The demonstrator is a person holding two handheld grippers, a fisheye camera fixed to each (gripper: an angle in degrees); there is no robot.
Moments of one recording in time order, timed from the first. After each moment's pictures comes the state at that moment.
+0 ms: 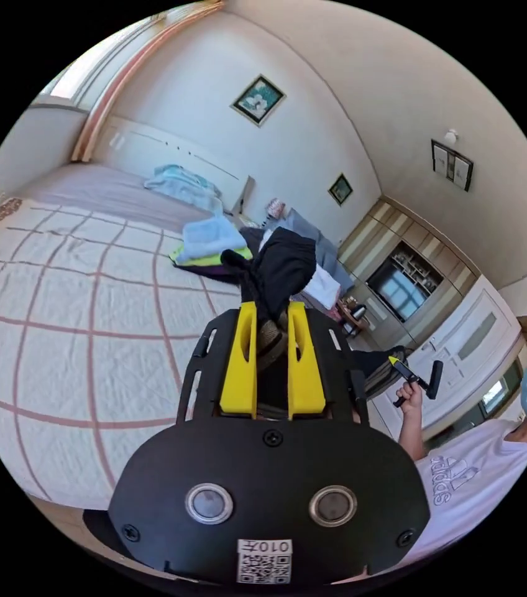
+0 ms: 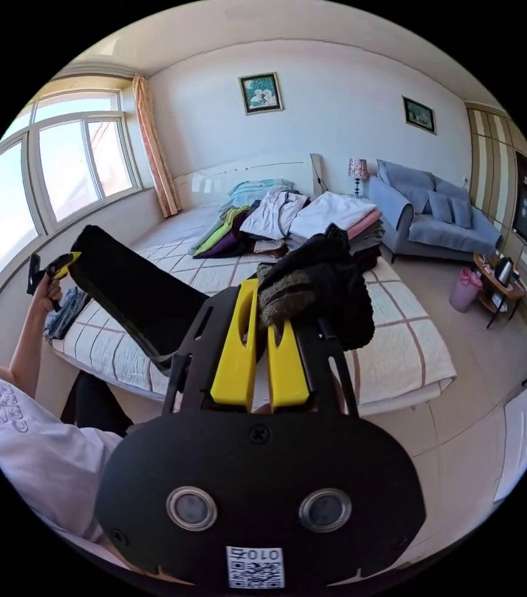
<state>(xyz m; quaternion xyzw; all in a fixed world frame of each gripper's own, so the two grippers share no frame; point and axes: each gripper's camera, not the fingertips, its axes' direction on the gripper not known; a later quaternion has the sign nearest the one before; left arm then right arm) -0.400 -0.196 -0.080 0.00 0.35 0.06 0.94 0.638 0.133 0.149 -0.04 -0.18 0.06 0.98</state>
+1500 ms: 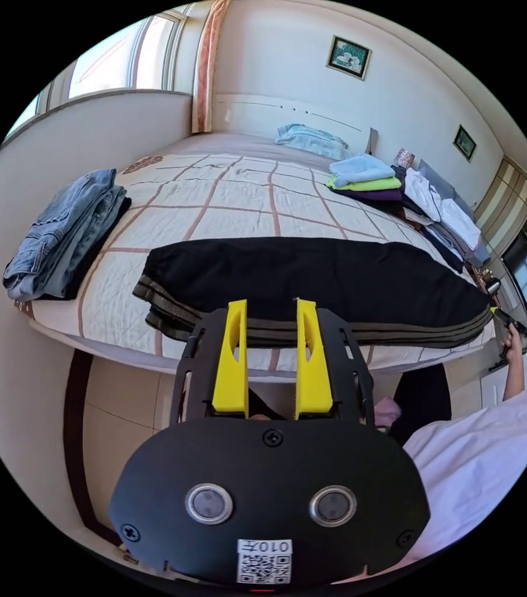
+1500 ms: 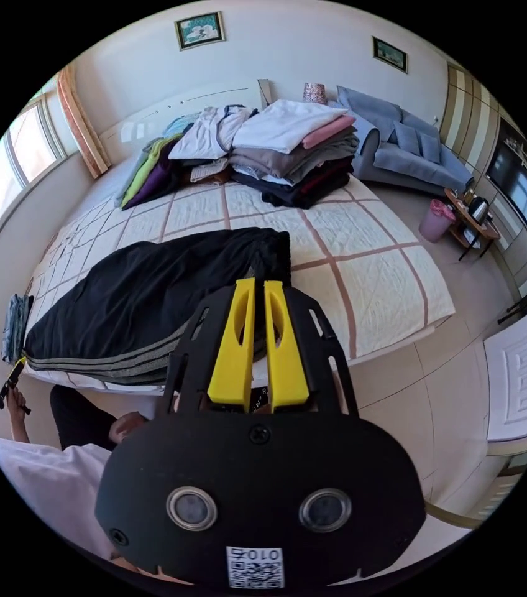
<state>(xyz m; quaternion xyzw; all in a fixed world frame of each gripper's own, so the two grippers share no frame) -0.540 0.131 -0.058 -0.10 0.04 0.10 0.99 0.605 0.133 0.270 -0.22 -0.11 0.11 0.96</state>
